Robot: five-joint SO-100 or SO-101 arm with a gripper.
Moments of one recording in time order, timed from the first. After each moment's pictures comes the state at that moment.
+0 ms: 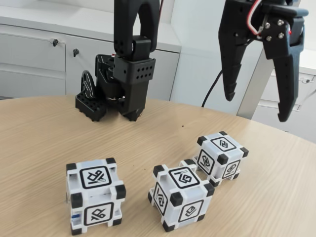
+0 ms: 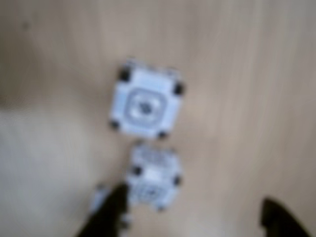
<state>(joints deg) -20.0 86.9 72.2 98.1 5.4</state>
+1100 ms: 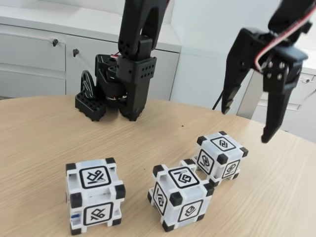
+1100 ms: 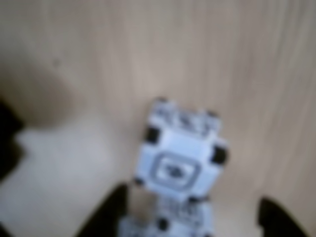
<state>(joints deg) -28.5 73.7 72.2 98.1 14.6</state>
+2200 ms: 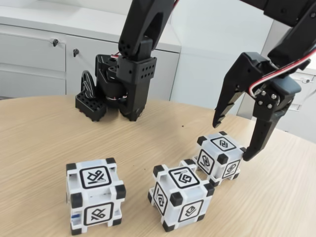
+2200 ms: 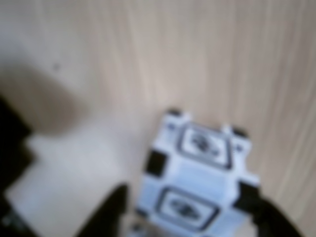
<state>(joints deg) -28.4 65.0 72.2 98.1 17.0</state>
